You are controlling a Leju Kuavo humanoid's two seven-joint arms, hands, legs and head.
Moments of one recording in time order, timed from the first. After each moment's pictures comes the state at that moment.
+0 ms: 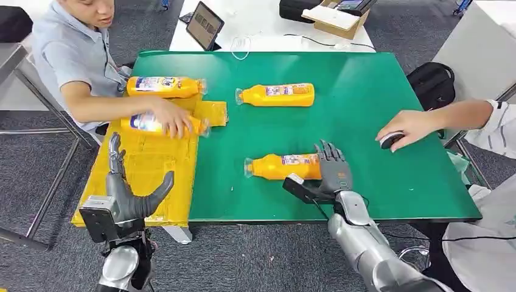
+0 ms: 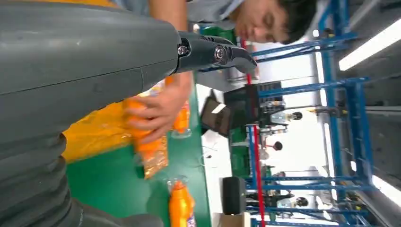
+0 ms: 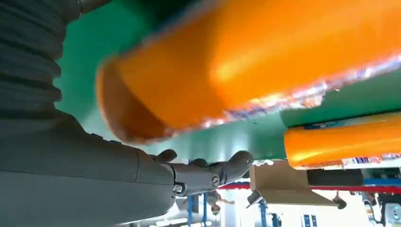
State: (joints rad) left arm -0.05 -0.15 -0.21 -1.54 -0.18 0.44 -0.54; right arm -0.55 0.00 0.16 -0.53 1.12 -0.55 -0.18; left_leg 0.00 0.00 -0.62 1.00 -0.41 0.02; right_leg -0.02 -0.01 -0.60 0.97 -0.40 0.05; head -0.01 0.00
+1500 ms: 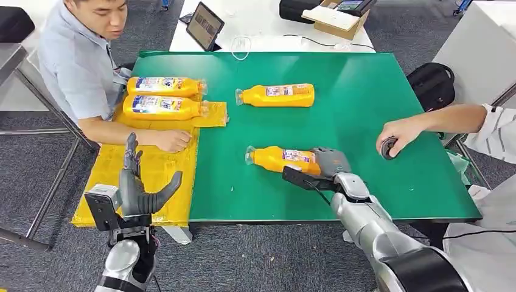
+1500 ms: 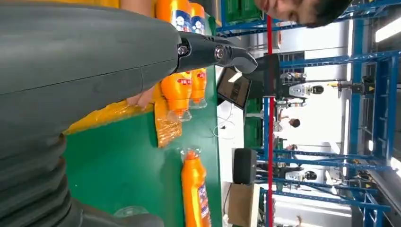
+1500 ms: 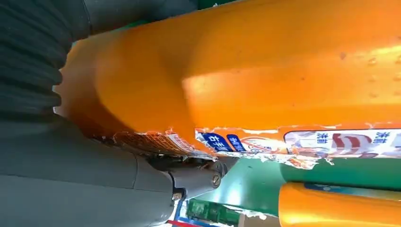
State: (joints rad) left arm -0.09 -0.15 -0.20 -1.46 -0.09 0.31 -0.51; right arm -0.71 -0.01 0.21 -0.36 1.08 -0.23 -0.15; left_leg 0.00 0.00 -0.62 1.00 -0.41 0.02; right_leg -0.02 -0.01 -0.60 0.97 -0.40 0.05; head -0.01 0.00
